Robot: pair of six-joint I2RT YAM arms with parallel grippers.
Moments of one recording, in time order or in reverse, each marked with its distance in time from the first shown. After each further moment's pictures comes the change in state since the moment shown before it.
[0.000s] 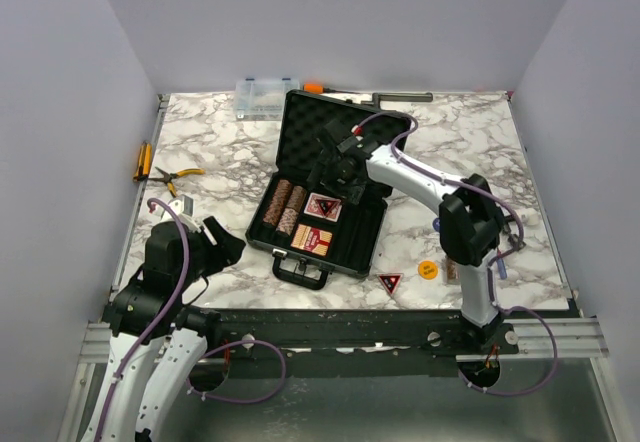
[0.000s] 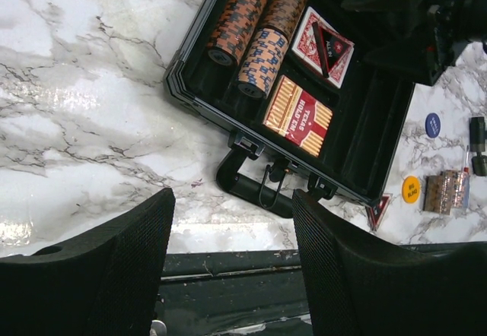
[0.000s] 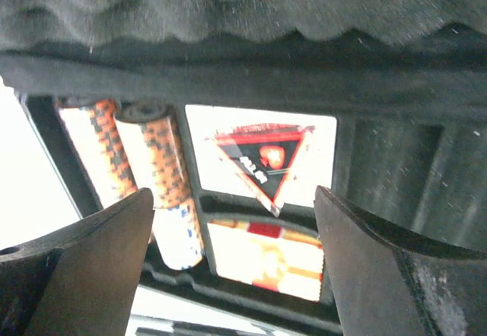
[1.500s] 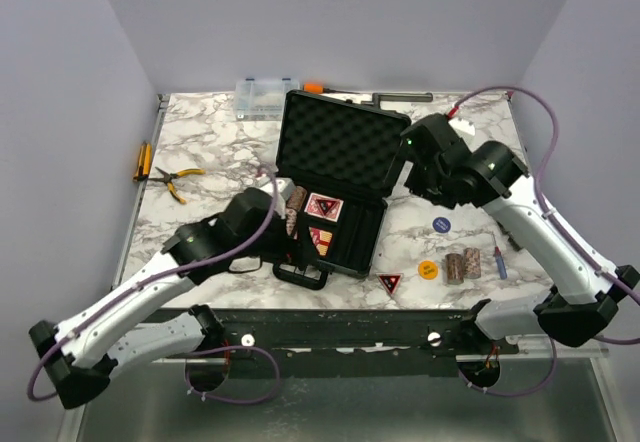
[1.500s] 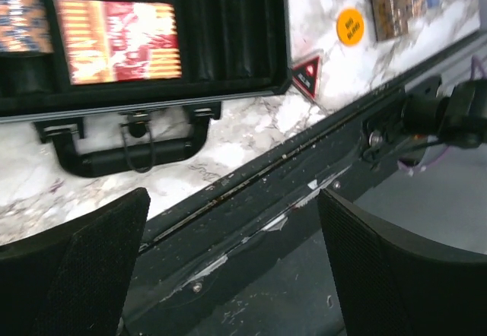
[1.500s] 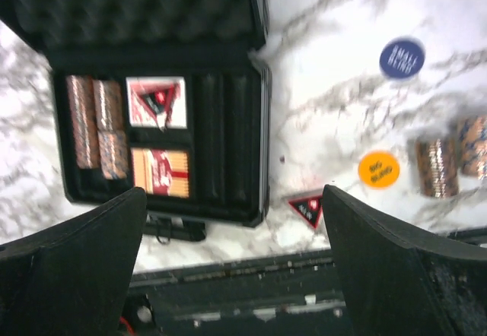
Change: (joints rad) left arm -0.540 0.450 0.195 0.145 0.057 0.003; right arm 0.002 -0.762 -0.174 -0.453 0.281 -0.141
